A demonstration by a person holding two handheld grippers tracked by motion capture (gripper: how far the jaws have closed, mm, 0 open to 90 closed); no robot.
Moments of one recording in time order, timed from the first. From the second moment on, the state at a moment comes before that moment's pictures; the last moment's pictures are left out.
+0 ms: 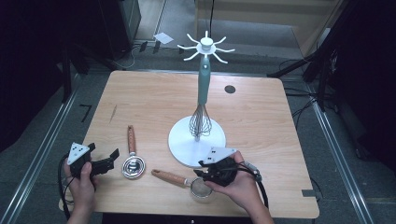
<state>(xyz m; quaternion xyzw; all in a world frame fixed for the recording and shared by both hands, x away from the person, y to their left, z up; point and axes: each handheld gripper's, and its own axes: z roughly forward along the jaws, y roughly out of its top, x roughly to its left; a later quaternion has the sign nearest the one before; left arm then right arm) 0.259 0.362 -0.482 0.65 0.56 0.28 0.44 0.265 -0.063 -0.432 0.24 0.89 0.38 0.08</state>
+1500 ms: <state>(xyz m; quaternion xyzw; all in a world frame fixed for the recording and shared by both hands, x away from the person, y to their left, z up) 0.259 0.362 -0.482 0.65 0.55 0.28 0.44 0.272 0.013 -0.462 0.23 0.95 0.19 -0.01</state>
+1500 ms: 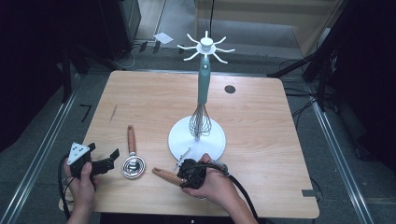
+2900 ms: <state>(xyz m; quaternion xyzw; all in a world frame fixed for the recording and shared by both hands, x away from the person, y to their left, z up) 0.260 0.360 -0.482 0.65 0.55 0.29 0.43 0.278 -0.100 -0.441 0.32 0.90 0.30 0.05</state>
